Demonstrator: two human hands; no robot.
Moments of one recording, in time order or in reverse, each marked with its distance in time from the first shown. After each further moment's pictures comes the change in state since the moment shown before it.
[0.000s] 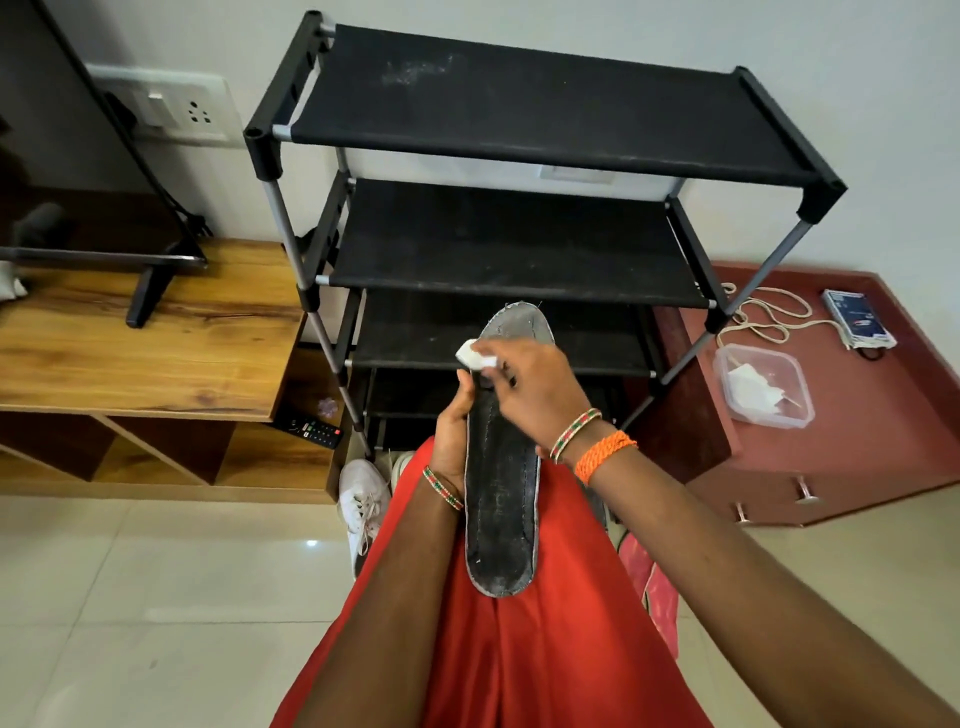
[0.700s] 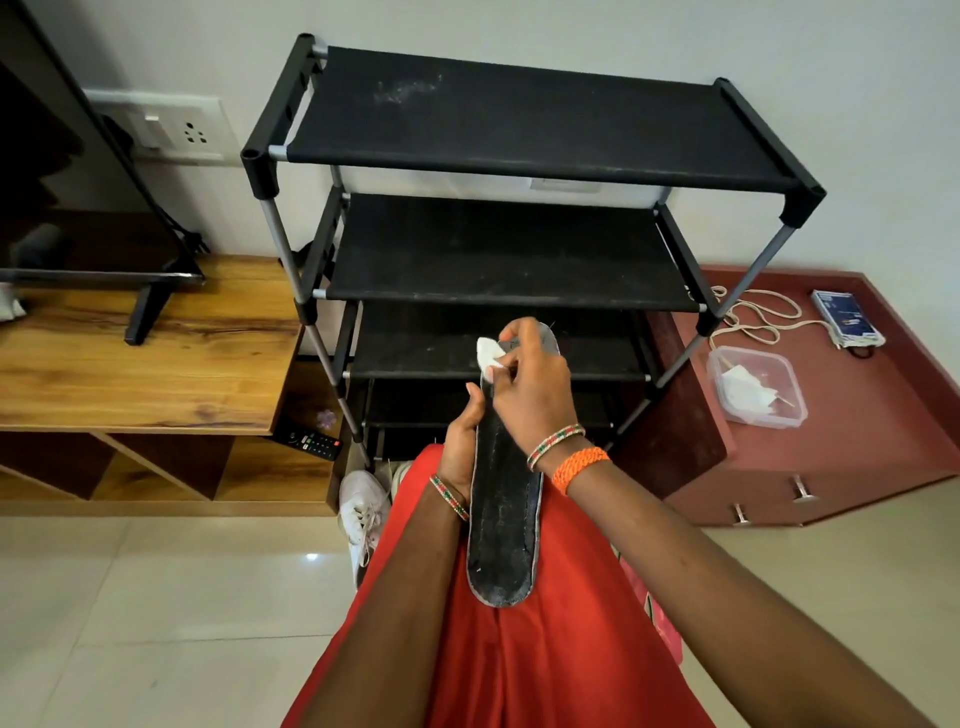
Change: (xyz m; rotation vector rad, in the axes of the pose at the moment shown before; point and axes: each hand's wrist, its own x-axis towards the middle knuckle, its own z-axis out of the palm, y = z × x) left_hand -0.003 -0.002 0.010 0.057 0.043 -0.033; right_hand 0.000 -0.008 0.010 0.113 0.230 0.279
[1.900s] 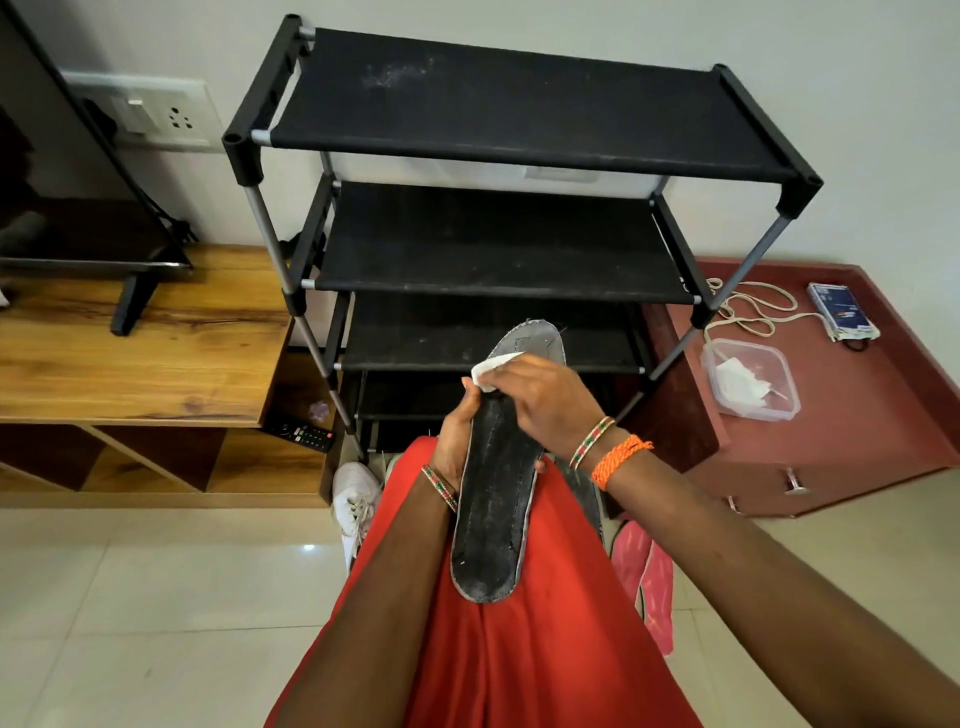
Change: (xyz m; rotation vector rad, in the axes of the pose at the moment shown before) left_hand 0.013 -0.005 -0.009 0.029 -0.066 -0.143; right_hand -0.003 0.039 -0.026 -0.296 -0.254 -0.624
